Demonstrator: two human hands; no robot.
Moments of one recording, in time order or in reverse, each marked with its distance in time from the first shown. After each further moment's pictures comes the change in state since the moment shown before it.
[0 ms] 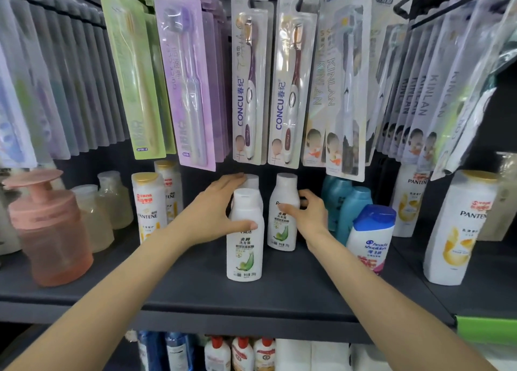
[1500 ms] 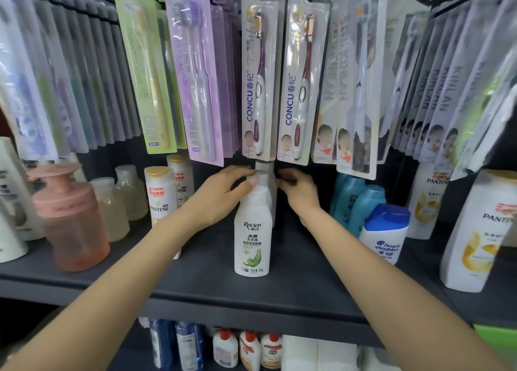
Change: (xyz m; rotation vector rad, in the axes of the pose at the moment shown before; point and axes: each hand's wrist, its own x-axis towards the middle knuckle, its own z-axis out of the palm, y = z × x) left_hand 0.005 0.016 -0.016 -0.150 0.098 -0.075; right_hand 0.027 -0.025 0.028 0.009 -0.133 -0.140
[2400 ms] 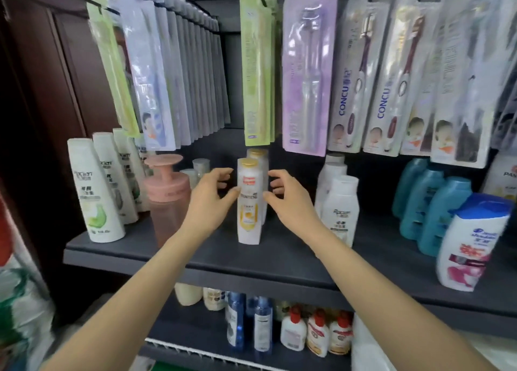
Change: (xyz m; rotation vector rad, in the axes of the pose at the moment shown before) left_hand -0.091 -0.105 -0.076 -0.144 0.376 -0.257; right_hand -0.103 -0.090 0.123 -0.128 -0.226 -0.200
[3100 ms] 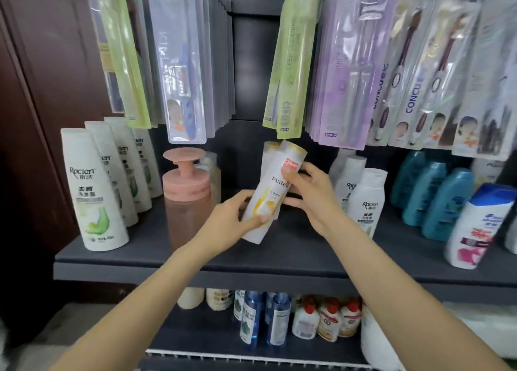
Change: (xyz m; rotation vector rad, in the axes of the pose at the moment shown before) left_hand 0.003 -0.063 -0.020 -0.147 -0.489 0.112; right_hand 0.011 -0.022 0.036 0.606 0.178 0.242
